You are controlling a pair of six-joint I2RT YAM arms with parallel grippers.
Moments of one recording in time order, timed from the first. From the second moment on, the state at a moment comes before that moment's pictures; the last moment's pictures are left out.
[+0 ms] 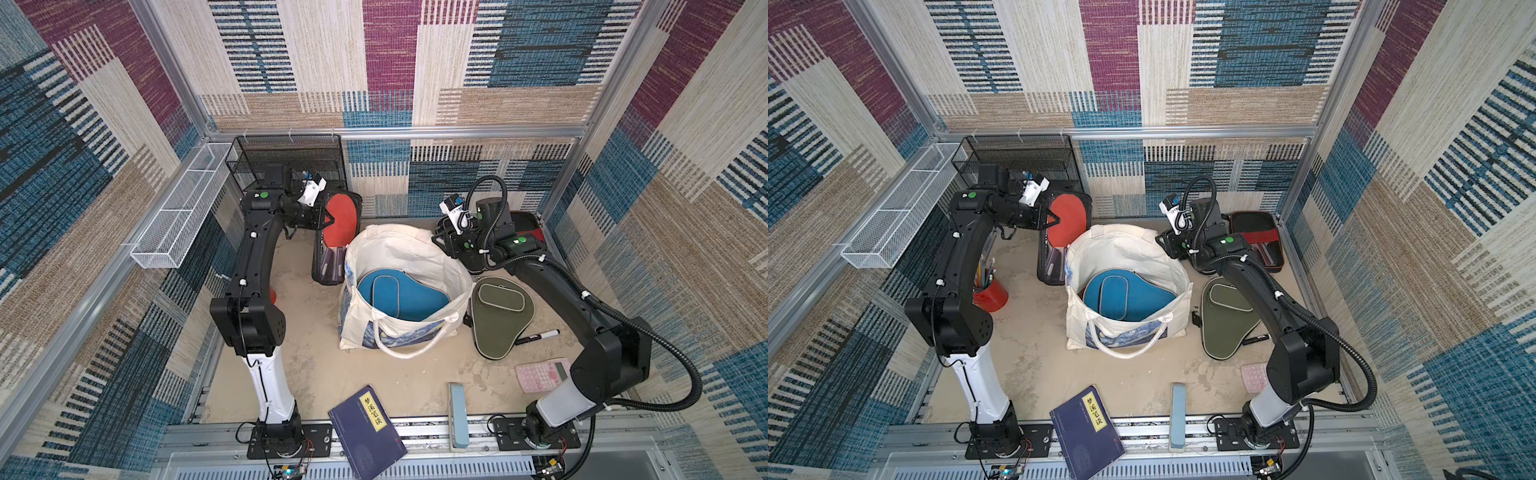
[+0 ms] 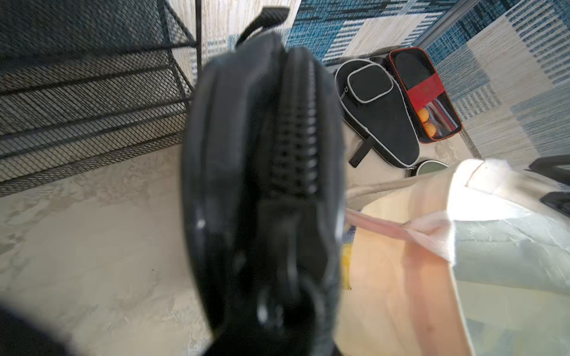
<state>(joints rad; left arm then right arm) -0.01 2.00 2.19 -1.10 0.54 0.15 0.36 1.58 1.47 -0.47 -0.35 -0.08</state>
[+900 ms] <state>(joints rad) -0.12 2.47 2.39 -0.88 0.78 -0.09 0.42 1.21 0.94 -0.07 -0.60 -0.15</state>
